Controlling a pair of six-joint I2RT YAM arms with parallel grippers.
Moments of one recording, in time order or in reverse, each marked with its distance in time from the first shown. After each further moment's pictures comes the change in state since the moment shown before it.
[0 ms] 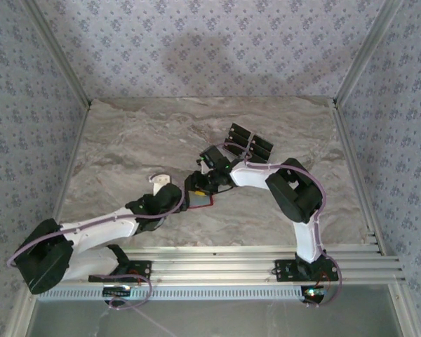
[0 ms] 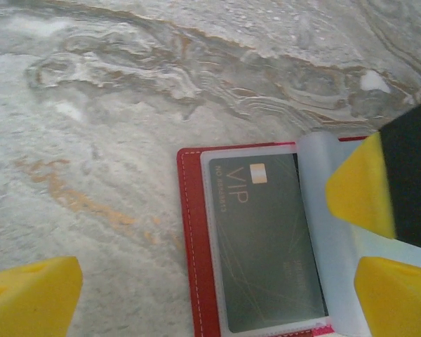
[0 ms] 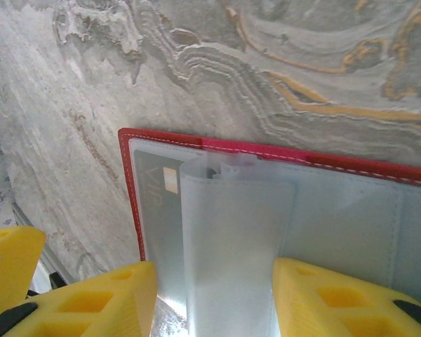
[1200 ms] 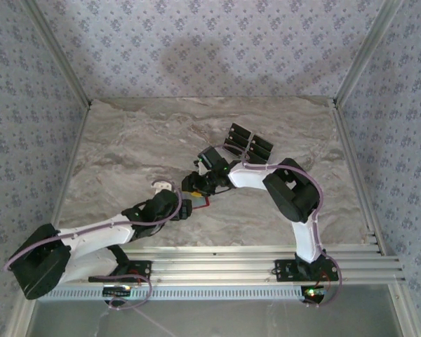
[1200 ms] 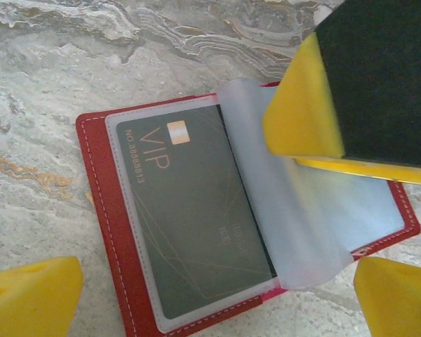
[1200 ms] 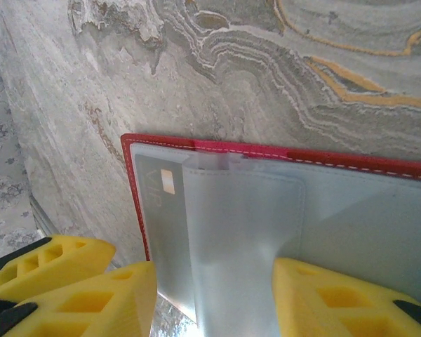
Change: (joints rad) left arm 0.000 -0.037 -0.114 0.150 0.174 0.063; right arm 0.010 0.019 0.000 0.046 -0.037 0.032
